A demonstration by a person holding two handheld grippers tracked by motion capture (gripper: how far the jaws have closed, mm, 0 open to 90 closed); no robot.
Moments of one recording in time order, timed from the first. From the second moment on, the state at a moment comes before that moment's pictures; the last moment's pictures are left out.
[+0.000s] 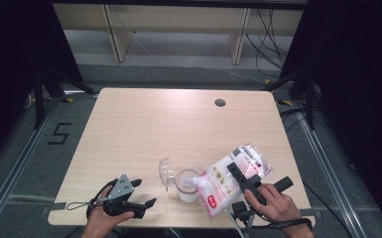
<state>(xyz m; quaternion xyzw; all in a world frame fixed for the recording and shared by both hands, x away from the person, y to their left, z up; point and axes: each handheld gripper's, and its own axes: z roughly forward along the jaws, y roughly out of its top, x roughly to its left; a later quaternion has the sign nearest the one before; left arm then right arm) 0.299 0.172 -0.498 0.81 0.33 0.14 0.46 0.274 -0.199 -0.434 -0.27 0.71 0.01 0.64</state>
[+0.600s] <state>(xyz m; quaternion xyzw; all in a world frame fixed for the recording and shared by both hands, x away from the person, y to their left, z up) 0.299 0.172 -0.498 0.81 0.33 0.14 0.46 0.274 -0.199 -0.434 -0.27 0.72 0.01 0.64</state>
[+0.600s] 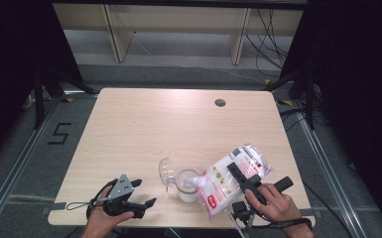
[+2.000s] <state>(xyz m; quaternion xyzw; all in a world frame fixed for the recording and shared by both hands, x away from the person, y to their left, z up) 0.299 0.172 -0.497 0.81 0.33 0.14 0.46 0.276 -0.201 -0.433 -0.26 0.73 0.02 0.64</state>
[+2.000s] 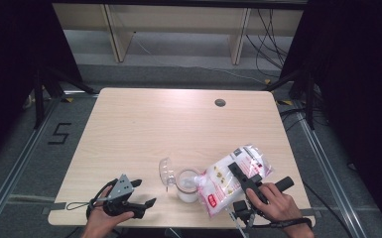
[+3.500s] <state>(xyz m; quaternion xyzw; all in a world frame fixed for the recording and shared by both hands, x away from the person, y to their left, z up) 0.299 0.172 -0.498 0.81 0.33 0.14 0.46 0.278 -0.202 -0.434 -0.27 0.72 0.01 0.64</state>
